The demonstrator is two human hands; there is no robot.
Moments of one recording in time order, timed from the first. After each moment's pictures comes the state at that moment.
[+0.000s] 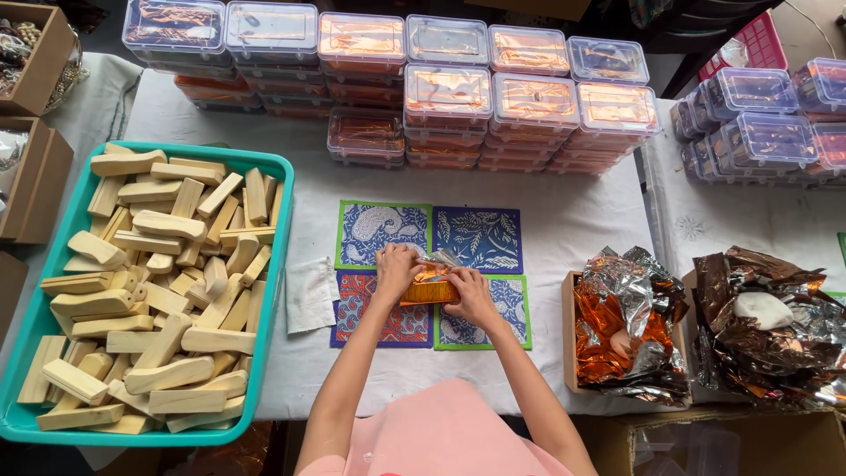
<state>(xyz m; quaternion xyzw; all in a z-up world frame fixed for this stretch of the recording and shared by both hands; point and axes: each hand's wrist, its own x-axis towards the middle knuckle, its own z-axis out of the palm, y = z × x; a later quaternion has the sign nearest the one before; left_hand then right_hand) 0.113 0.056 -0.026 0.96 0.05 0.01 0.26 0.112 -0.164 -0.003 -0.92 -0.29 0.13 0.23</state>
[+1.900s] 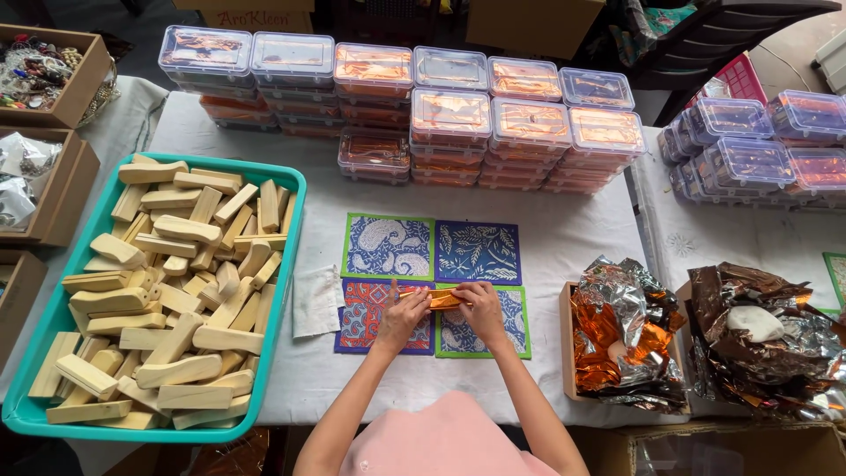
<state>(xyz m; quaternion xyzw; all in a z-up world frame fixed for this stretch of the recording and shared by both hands) 0.019 0.037 -0.040 0.96 -0.12 0.21 0.17 0.090 -0.174 0.009 -0.91 -0.28 -0.08 0.30</state>
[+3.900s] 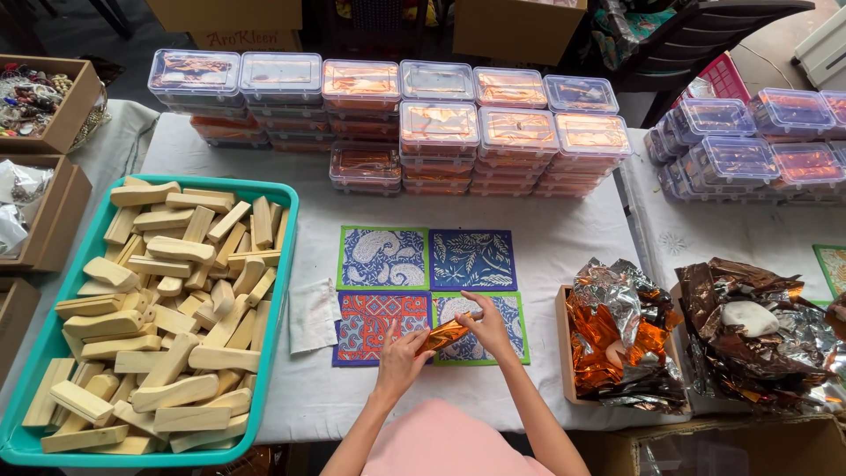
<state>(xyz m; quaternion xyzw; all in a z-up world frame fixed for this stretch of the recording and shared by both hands) -0.039 0.015 0.004 0.93 -0.04 0.10 0.36 0.081 -0.190 0.020 -0.86 -0.07 0.14 0.48</state>
